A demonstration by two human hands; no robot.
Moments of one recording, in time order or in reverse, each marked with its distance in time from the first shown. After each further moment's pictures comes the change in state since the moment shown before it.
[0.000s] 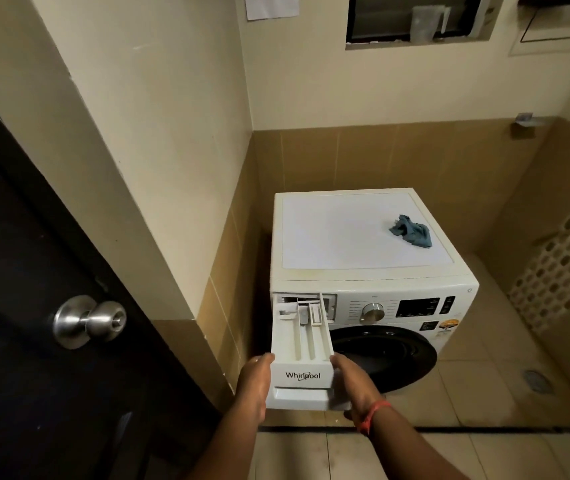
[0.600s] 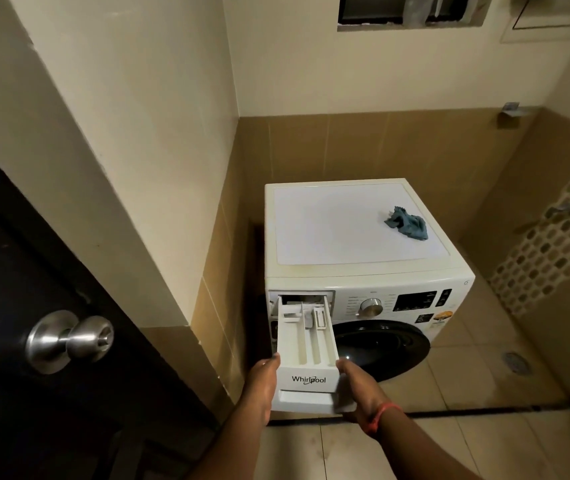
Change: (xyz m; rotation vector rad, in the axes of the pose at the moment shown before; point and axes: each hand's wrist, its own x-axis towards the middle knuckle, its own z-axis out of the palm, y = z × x) left_hand 0.036 -0.004 0.002 0.048 -0.086 -0.069; right_hand 0.022 0.015 0.002 0.045 0.059 0.079
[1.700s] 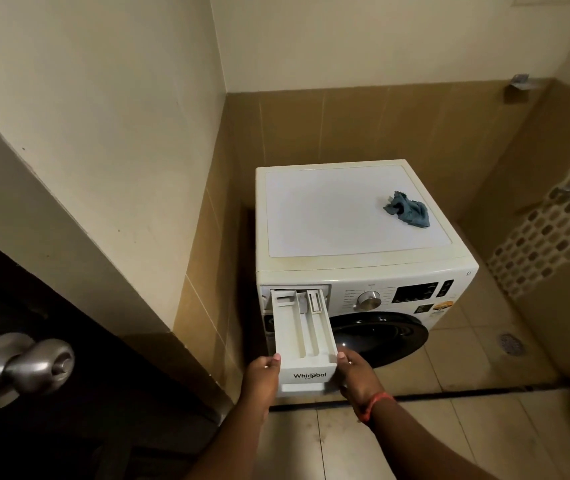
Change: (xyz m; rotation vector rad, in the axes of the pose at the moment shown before) left_hand 0.045 -0.007 0.018 0.279 0.100 0.177; right_hand 0.063 0.009 -0.015 -0.095 0.058 -0.177
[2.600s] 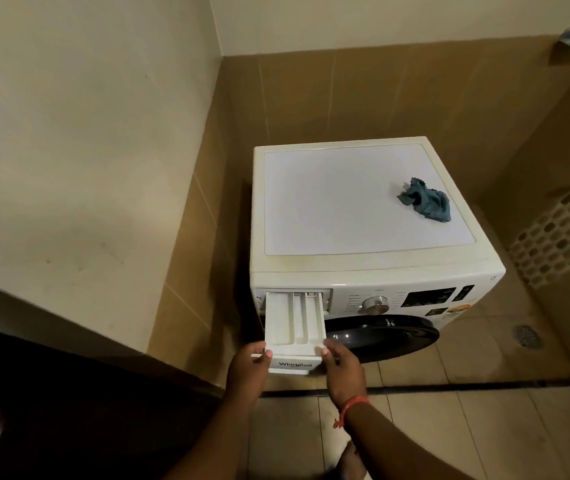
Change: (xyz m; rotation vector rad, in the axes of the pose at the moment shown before) left_hand 0.056 0.013 0.005 0.136 0.086 0.074; right_hand 0.042 -0.018 0.022 -0.134 0.139 -0.095
